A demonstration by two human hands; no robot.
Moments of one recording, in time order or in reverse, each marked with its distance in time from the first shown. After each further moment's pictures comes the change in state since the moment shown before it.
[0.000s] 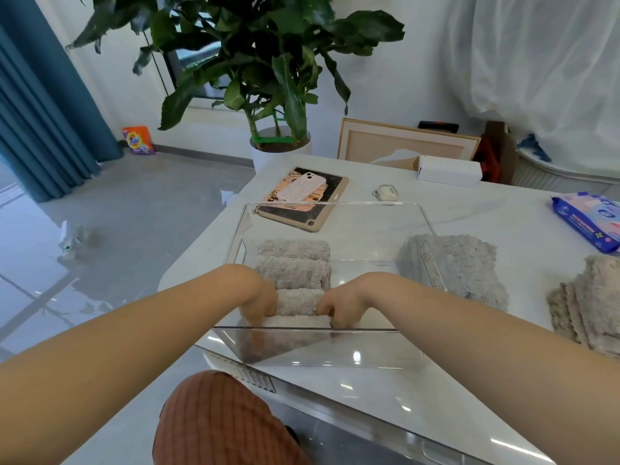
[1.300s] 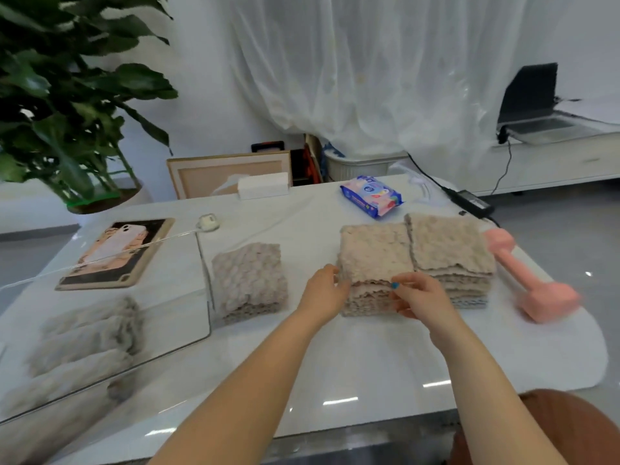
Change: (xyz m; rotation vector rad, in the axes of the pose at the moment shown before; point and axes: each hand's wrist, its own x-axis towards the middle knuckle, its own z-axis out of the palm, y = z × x) left_hand 0.071 0.325 -0.242 -1.215 0.853 0.293; right_hand -0.278 0.240 0.218 1.586 1.418 0.403
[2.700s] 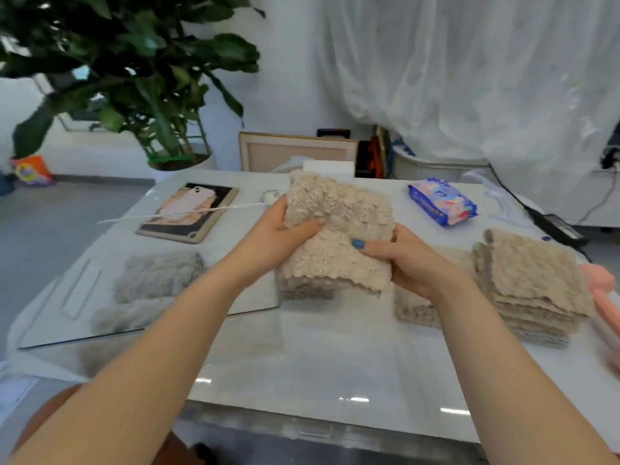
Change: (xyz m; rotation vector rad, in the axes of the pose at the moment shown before) left_hand -0.076 -0.018 -0.171 -0.580 0.189 0.185; right_hand -0.009 -0.087 0.106 0.243 -0.797 -0.144
